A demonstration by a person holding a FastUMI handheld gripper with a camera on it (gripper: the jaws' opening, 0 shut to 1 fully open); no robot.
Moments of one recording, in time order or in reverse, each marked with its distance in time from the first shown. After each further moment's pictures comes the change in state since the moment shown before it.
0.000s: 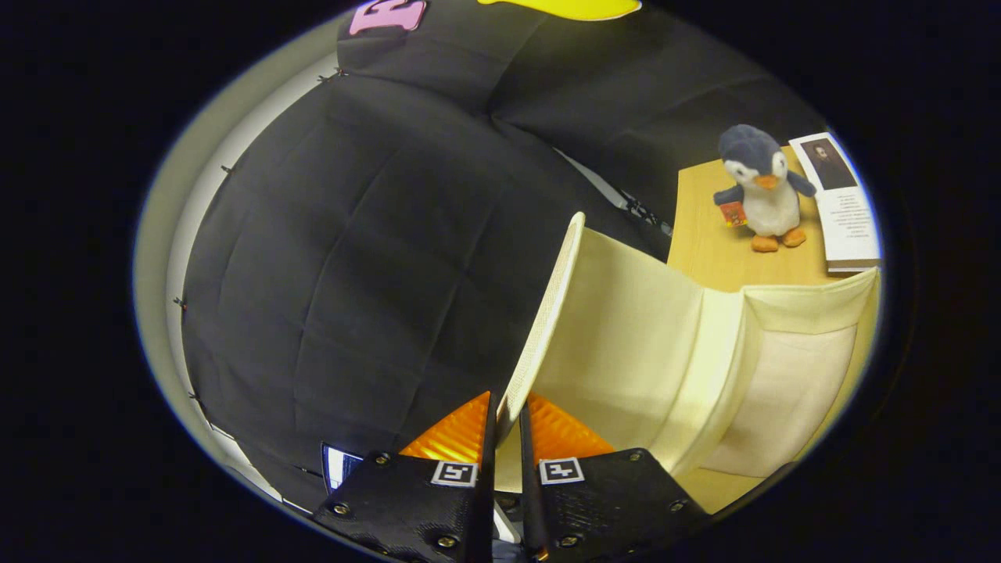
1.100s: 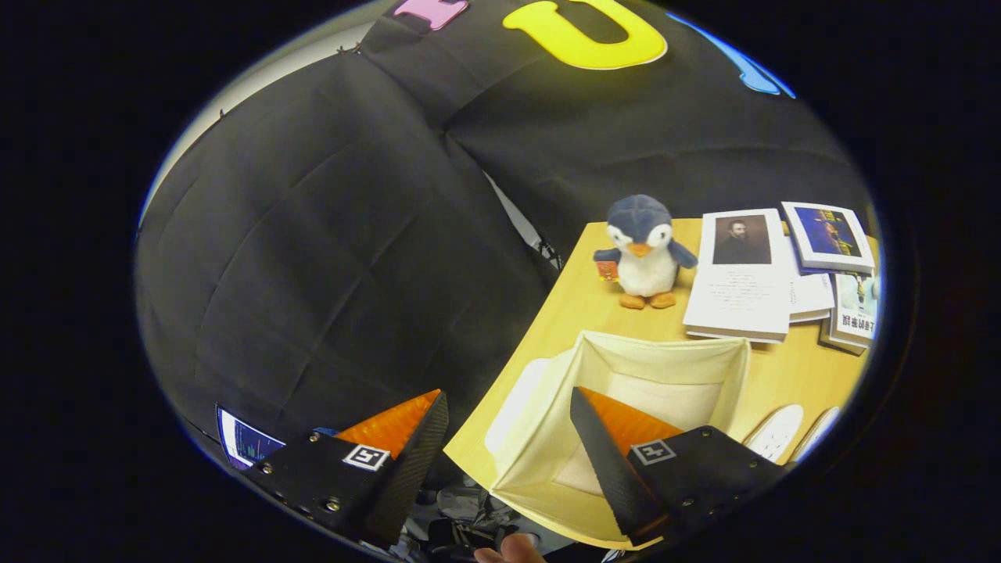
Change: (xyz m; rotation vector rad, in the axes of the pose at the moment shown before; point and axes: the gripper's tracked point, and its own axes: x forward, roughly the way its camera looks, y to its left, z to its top) arm -0.129 -0.102 0.023 -0.198 -0.114 -0.377
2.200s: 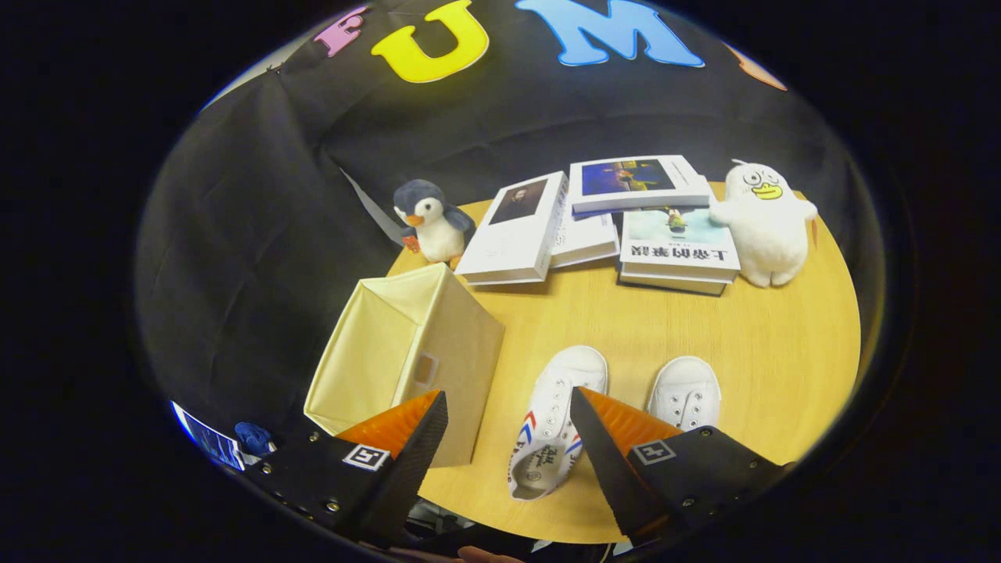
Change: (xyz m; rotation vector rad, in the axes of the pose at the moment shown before) arm -0.133 -0.224 -0.098 0.099 0.018 -0.394
